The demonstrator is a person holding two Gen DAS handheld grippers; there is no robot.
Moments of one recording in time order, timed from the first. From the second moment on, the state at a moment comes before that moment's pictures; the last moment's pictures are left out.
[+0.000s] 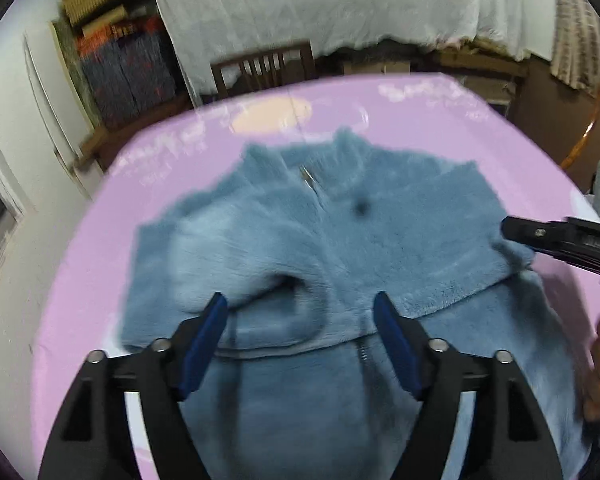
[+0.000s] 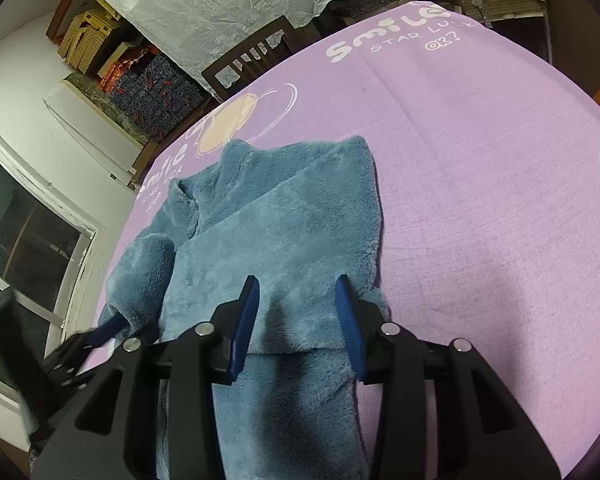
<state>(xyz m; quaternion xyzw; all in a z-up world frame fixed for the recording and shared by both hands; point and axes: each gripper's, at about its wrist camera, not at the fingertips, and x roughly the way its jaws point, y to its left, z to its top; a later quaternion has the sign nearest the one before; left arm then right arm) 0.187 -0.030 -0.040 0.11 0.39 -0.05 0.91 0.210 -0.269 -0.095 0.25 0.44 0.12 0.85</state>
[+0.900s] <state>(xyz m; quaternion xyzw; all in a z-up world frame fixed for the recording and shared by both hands) 0.246 0.158 -0.093 -0.05 0.47 0.07 0.88 0.182 0.021 -0.060 -0.31 0.30 0.20 0.88</state>
